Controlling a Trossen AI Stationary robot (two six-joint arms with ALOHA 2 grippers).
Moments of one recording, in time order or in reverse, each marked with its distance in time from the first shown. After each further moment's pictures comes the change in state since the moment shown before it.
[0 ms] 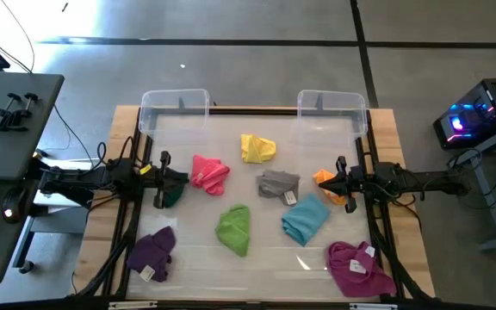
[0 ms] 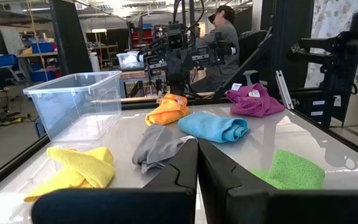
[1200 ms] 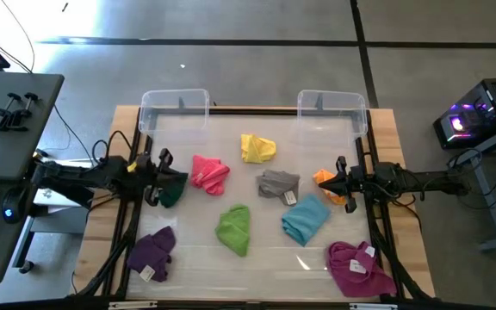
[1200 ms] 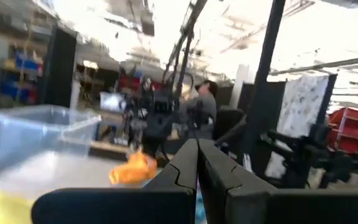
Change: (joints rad) left arm -0.044 0.191 -0.001 0.463 -0.021 -0.267; right arm 0.000 0.000 0.000 0.000 0.000 0.000
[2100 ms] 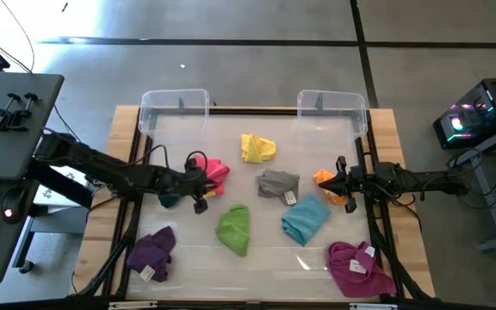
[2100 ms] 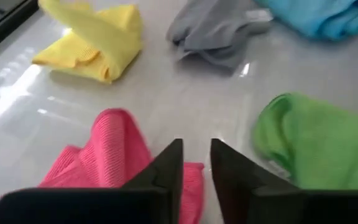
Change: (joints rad) left arm -0.110 0.991 0.493 -0.512 -0.395 -0.102; right arm 0.000 0.000 0.000 0.000 0.000 0.000
